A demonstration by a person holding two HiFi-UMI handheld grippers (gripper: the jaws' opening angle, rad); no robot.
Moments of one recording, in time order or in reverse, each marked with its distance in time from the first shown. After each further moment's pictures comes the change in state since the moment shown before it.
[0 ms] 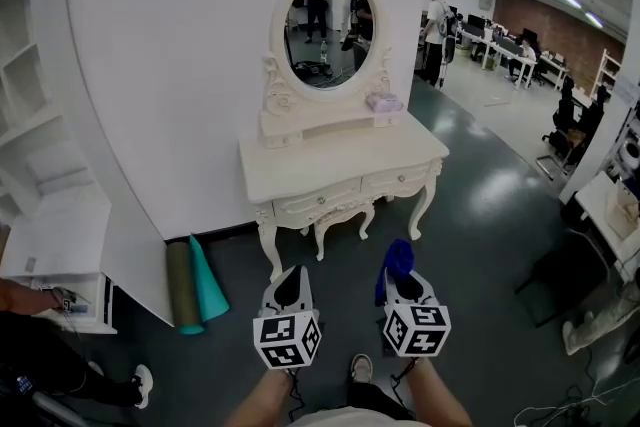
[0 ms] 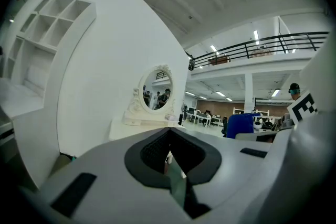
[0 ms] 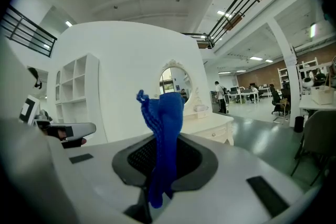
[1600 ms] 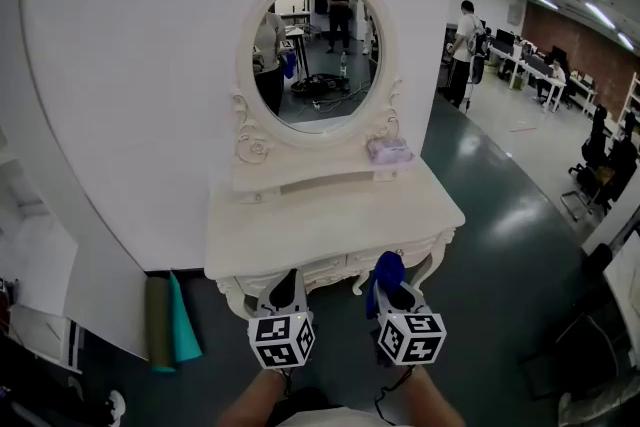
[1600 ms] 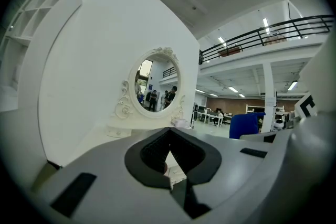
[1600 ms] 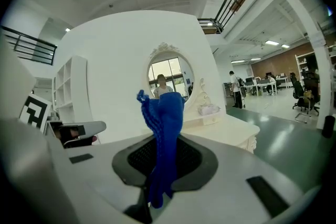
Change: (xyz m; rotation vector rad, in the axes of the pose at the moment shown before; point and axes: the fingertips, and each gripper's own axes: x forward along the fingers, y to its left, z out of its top) left arm 0.353 -0.008 0.032 0.018 0.010 0.107; right arm 0.306 -0.163 0.081 0.019 0.061 0.163
